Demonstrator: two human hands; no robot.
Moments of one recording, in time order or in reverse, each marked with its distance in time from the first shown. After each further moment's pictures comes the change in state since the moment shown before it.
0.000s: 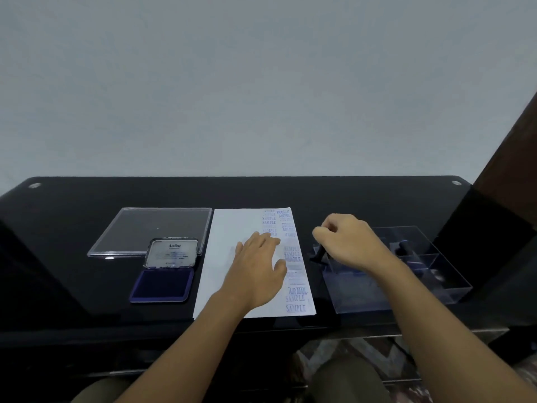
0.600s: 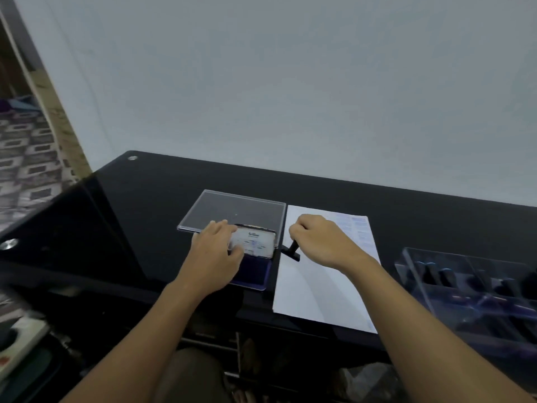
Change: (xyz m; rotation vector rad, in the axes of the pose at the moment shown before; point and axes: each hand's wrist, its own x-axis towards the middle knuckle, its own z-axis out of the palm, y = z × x) left_hand -0.064 -0.160 -0.100 0.006 0.224 -0.306; right_hand 0.022 -0.130 0.119 0.005 -0.283 -0.240
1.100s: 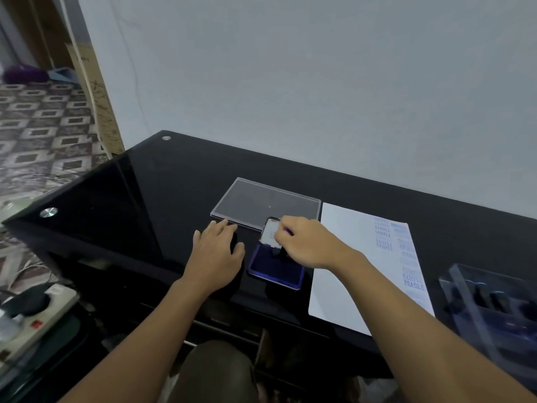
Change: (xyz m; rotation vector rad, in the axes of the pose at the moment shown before) left_hand 0.000 -0.077 0.008 0.063 0.052 -0.126; right_hand 0.036 -0.046 0.065 -0.189 -0.197 -0.179
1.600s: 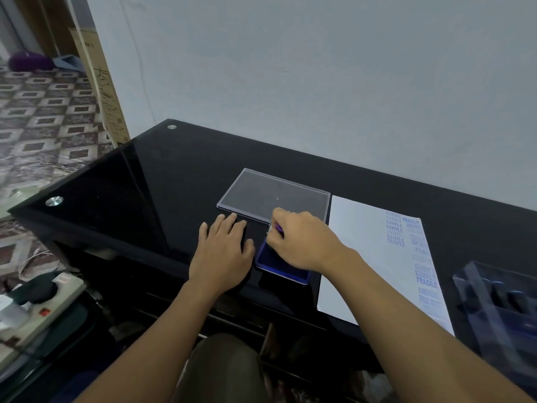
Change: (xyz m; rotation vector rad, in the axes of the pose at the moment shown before) left_hand -0.007 -0.003 0.012 0.173 0.028 0.029; right_hand 0.012 -0.009 0.025 -0.248 0.122 -0.181
